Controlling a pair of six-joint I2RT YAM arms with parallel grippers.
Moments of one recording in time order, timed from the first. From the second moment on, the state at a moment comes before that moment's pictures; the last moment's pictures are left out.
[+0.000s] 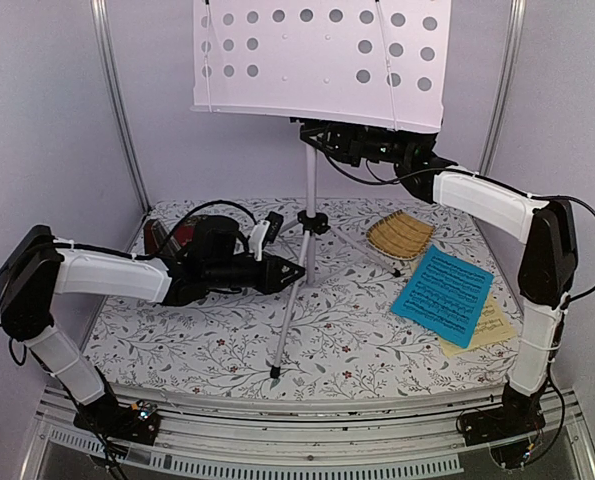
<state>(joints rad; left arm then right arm) -0.79 1.63 0.89 0.35 0.26 -0.41 0.58 1.94 1.77 0.49 -0.96 0.41</state>
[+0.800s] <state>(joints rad) -0.80 1.42 0.72 0.39 0.19 -0.36 0.68 1.95 1.75 0.53 -0.91 0.37</state>
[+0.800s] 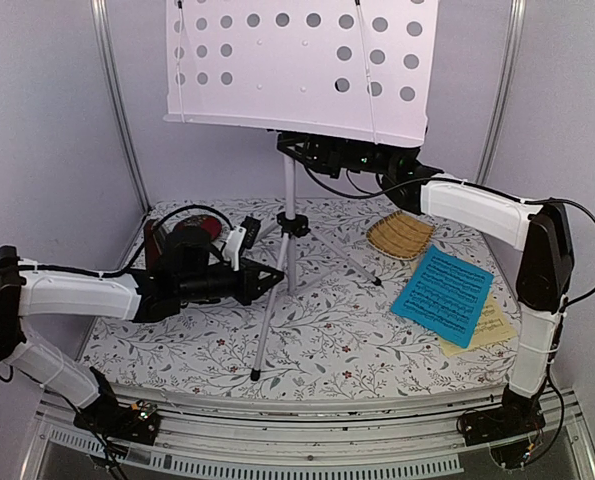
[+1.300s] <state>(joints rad) -0.81 1.30 0.69 0.41 0.17 -0.29 0.75 1.93 1.68 0.53 -0.86 0.36</state>
